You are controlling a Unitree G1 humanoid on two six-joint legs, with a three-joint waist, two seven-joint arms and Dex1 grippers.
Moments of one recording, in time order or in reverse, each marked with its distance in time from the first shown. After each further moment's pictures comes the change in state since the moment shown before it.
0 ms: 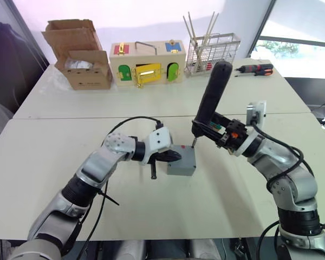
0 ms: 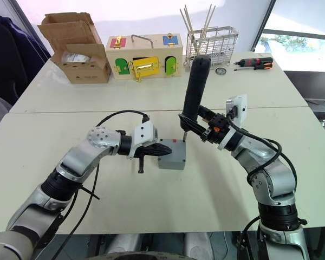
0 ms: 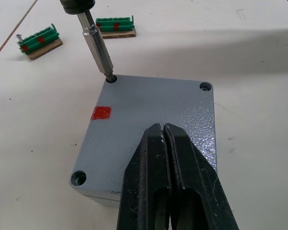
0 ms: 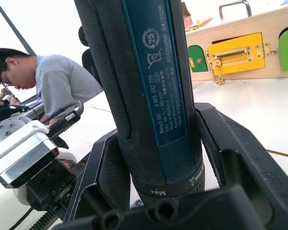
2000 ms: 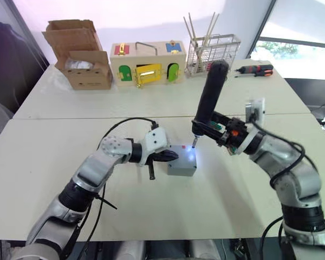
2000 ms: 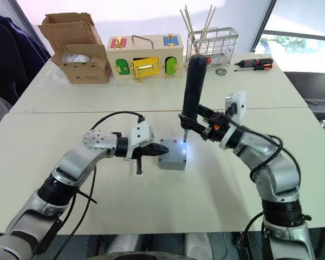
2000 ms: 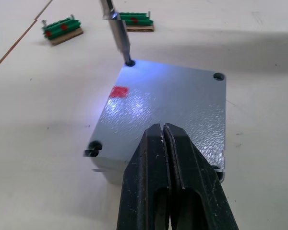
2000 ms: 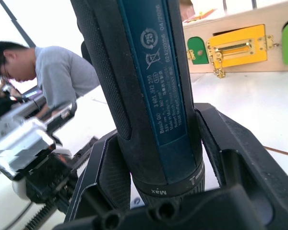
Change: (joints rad) left arm 0.065 0.004 0.093 -0.079 -0.039 0.088 0.049; right arm -0.108 -0.087 -0.053 -0.005 0.101 0.144 -0.025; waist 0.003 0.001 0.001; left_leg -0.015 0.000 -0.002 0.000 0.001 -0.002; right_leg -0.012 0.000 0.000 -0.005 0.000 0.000
